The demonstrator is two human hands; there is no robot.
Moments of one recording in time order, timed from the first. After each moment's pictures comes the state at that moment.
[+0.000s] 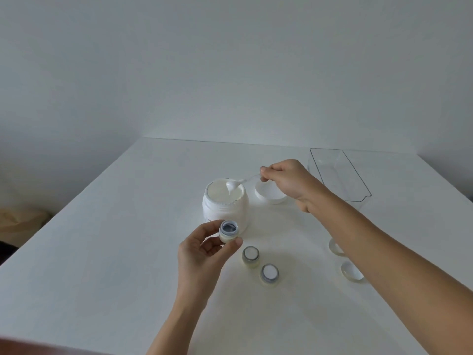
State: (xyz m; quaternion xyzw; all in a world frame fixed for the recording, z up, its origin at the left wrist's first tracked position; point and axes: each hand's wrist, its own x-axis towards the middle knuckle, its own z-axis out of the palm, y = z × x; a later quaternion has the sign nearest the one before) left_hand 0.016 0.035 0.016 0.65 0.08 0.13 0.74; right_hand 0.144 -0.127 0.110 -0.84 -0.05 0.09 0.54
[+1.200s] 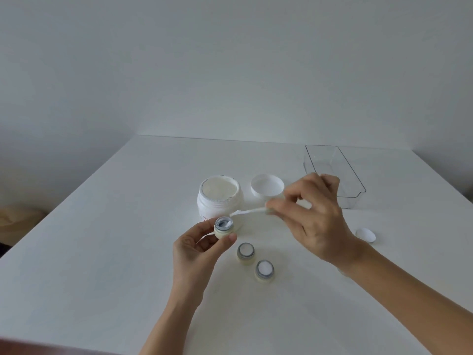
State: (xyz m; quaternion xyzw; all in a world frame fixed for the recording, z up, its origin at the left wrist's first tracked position) left_hand 0.018 0.033 0.014 0.61 0.08 0.12 0.78; right_hand 0.079 -0.170 0.081 -0.77 -0.39 -0.47 0.17
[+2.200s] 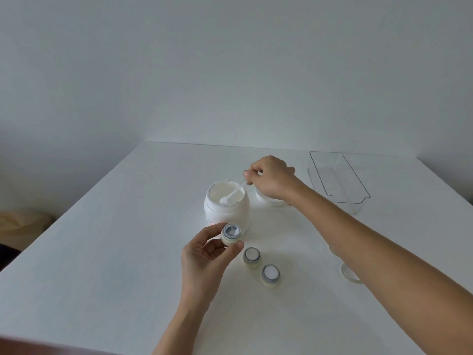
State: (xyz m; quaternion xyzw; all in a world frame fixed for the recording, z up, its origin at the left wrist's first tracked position) left_hand 0.016 0.032 0.010 0.64 0.08 0.15 0.75; right_hand 0.155 -0.098 0.114 -0.94 -0.16 -0.01 0.30
